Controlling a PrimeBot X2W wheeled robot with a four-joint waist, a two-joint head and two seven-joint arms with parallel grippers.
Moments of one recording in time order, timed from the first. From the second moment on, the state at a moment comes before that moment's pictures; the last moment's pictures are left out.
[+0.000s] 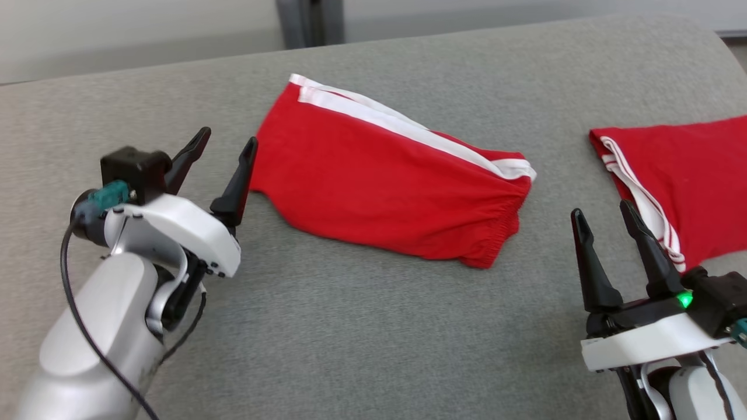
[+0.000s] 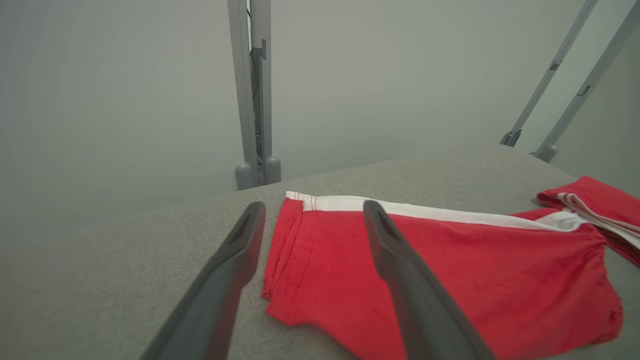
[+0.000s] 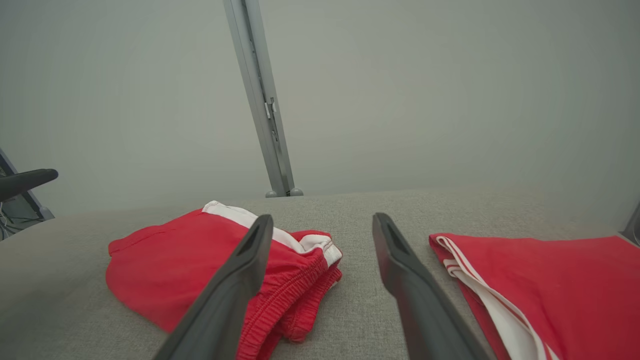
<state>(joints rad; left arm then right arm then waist) -0.56 0.36 -0.48 0.31 -0.62 0.02 -0.04 -0.12 -0.09 0.08 -0.01 0.25 0.13 -0.17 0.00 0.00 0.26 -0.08</state>
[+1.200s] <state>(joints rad) -0.80 0.30 -0.56 0.93 -0.92 -0.13 0.06 -0.18 -0.08 0.10 0.09 0.30 0.13 -0.22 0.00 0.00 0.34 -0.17</state>
